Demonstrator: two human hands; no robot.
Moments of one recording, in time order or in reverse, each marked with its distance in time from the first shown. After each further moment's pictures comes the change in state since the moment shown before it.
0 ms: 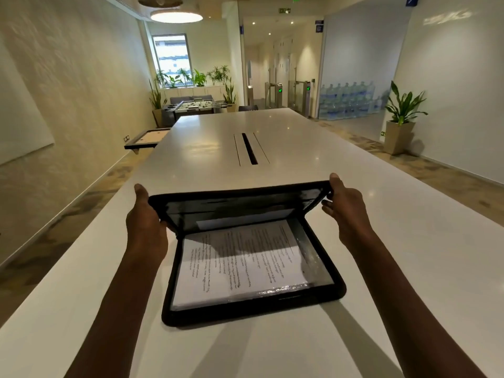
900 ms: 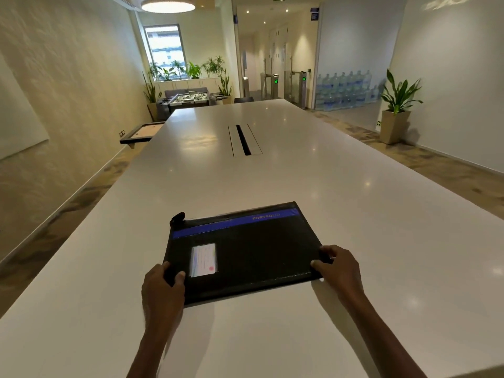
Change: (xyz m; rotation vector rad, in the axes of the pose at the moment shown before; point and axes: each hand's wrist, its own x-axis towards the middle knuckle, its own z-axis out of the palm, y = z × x) left_hand -0.083 -0.108 -0.096 1.103 0.024 0.235; right_hand -0.074 0.129 -0.066 -0.640 -0.071 -0.037
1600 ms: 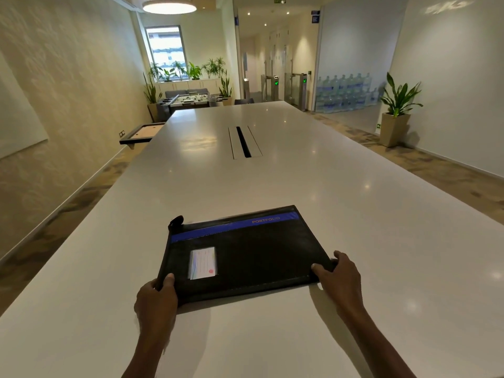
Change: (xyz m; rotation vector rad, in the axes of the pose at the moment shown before) left_hand 0.003 -0.002 0.001 -0.177 0.038 -0.283; right_hand -0.011 -0.008 0.002 0.009 0.043 0.129
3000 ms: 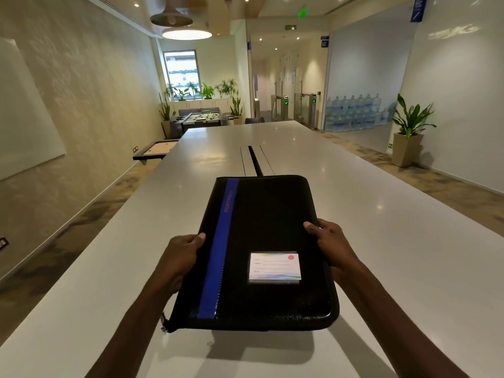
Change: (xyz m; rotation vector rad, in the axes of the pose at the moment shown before) left_hand 0.085 0.120 0.021 -0.109 -0.492 0.127; right_hand 0.079 -0.122 0.018 0.640 -0.373 -0.056
